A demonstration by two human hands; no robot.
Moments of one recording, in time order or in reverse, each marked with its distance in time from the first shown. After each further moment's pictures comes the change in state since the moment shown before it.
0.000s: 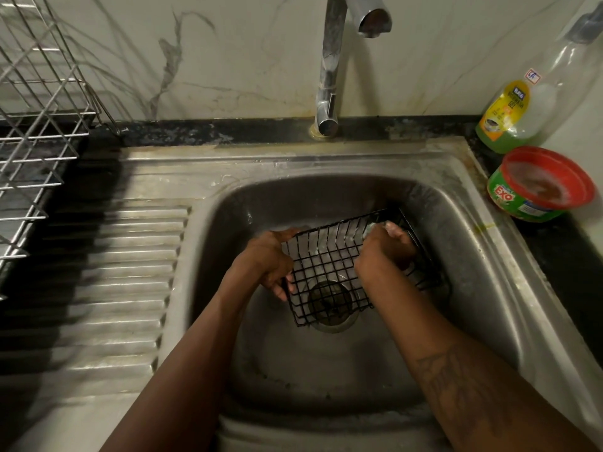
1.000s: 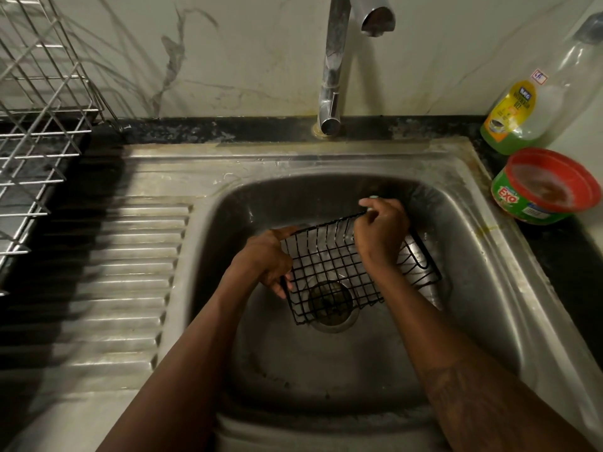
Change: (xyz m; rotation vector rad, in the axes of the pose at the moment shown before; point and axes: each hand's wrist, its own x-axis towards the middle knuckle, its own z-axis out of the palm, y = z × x) left_hand -0.027 0.007 -0.002 0.080 0.095 0.075; right_hand -0.003 -0.017 -0.011 -0.669 -0.449 -0.879
